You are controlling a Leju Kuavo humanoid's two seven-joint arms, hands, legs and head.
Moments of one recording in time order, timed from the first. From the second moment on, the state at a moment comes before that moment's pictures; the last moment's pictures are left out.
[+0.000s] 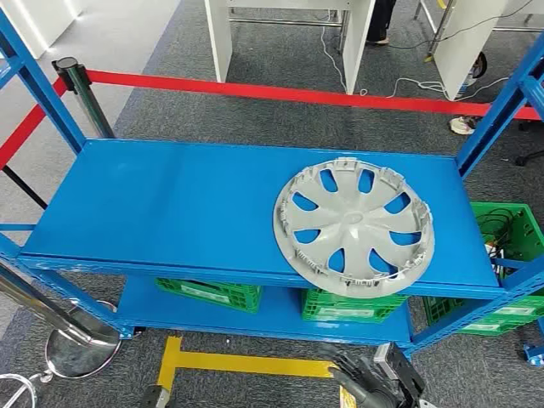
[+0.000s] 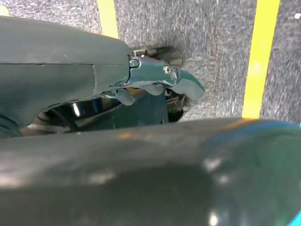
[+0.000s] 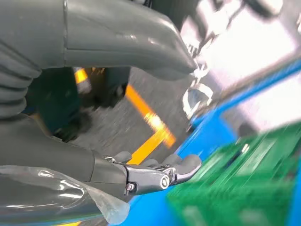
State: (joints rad) left arm 0.05 0.26 -1.08 -0.69 1.16 0.11 -0.36; right arm 0.07 -0.51 0.80 -1.33 -0.50 0.25 -0.29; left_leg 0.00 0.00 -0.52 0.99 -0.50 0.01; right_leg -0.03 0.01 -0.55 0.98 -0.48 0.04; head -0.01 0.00
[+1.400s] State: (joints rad) left arm 0.07 0.44 -1.35 -1.02 1.09 0.55 -0.29; right arm 0.10 -0.52 0.71 -1.85 0.37 -0.12 -0.32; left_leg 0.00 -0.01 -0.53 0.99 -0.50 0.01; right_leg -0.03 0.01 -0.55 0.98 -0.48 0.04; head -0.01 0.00
